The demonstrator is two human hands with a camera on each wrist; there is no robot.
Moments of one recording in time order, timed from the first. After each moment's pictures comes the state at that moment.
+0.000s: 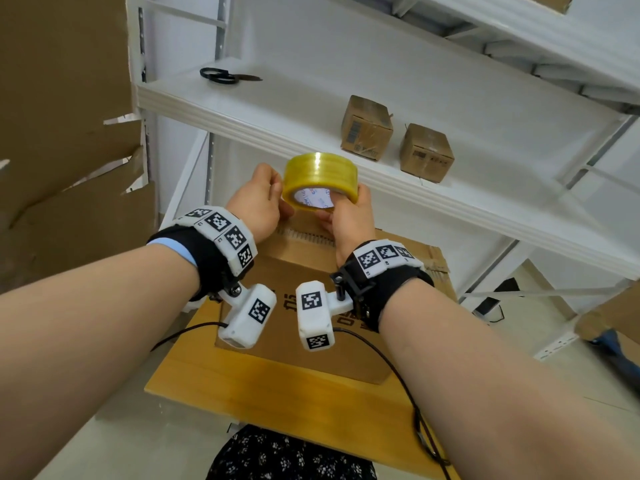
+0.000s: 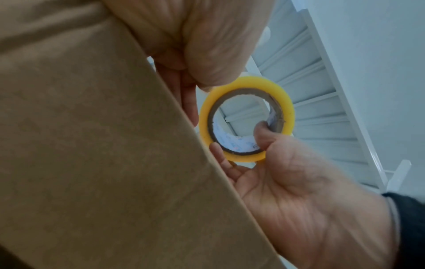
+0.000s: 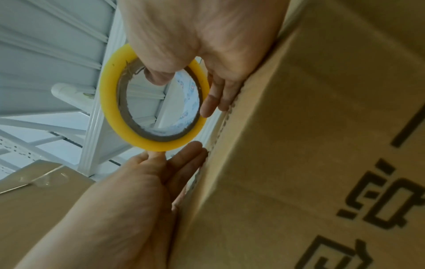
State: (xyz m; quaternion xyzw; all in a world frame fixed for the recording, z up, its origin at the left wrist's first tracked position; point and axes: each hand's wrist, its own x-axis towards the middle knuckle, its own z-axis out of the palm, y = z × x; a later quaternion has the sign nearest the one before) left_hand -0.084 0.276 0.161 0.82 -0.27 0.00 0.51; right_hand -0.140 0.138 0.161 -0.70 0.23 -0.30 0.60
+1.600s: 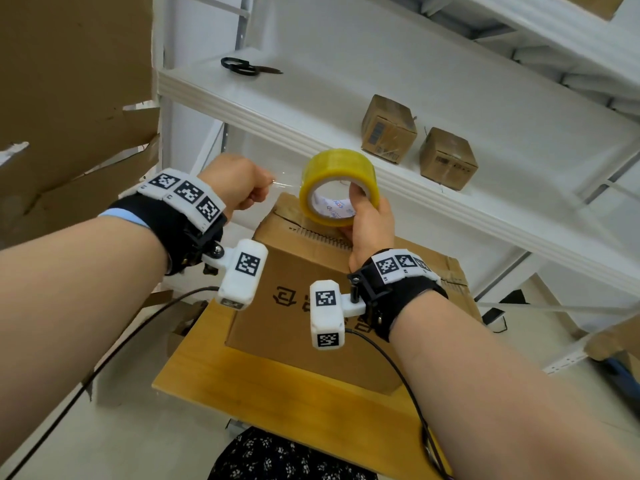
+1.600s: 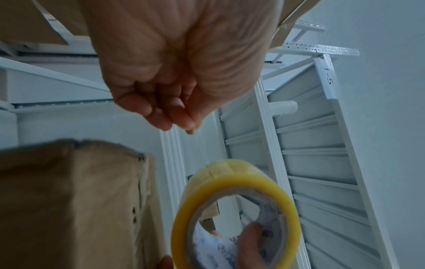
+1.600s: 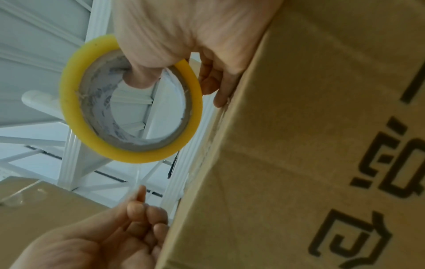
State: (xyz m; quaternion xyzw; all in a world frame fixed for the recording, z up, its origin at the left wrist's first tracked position) left_hand -0.042 0.318 0.179 0.71 -0.10 -0.16 0.67; right_hand -0.134 0.148 0.159 -0.68 0.28 -0.29 0.61
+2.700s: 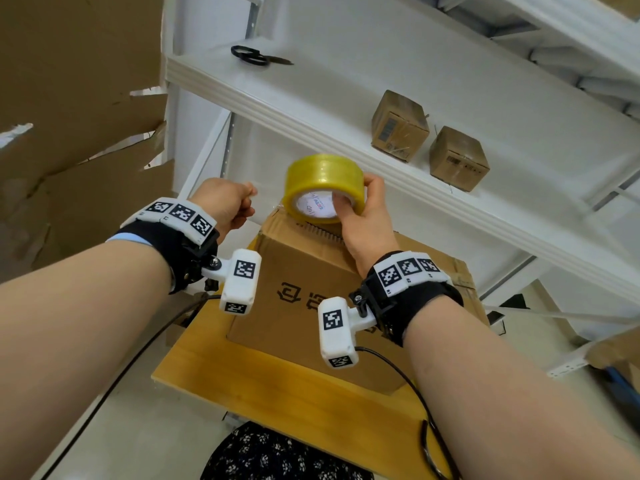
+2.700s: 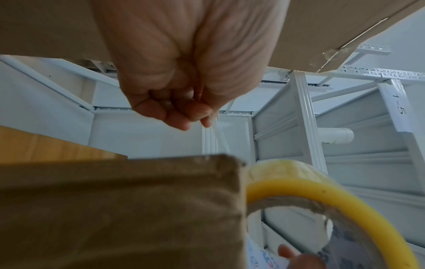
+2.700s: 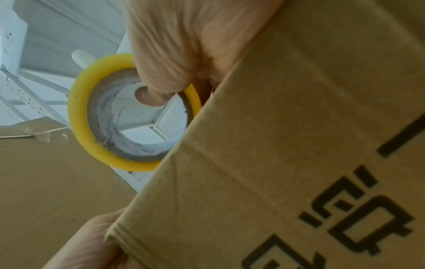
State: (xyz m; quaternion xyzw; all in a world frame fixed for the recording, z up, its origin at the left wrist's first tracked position) left_hand -0.036 0.322 0.129 0.62 0.03 -0.18 0.76; right_hand -0.141 0.151 0.157 -0.83 0.16 -0.25 0.47
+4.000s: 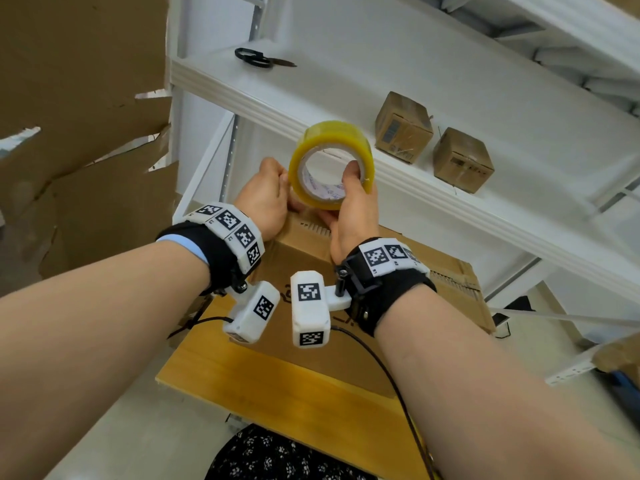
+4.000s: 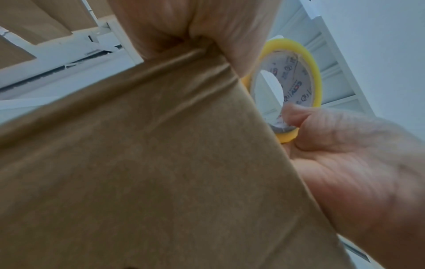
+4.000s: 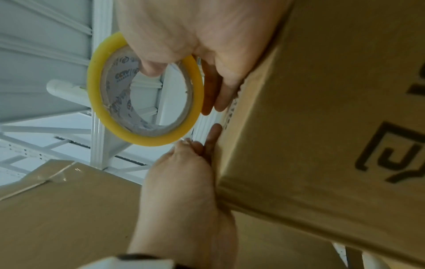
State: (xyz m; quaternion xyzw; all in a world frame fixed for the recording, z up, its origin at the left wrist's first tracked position) left_hand -0.050 0.296 0.137 0.82 -0.25 0.06 0.52; right_hand -0.114 0.192 0.168 -0.63 0.24 -0.26 0.69
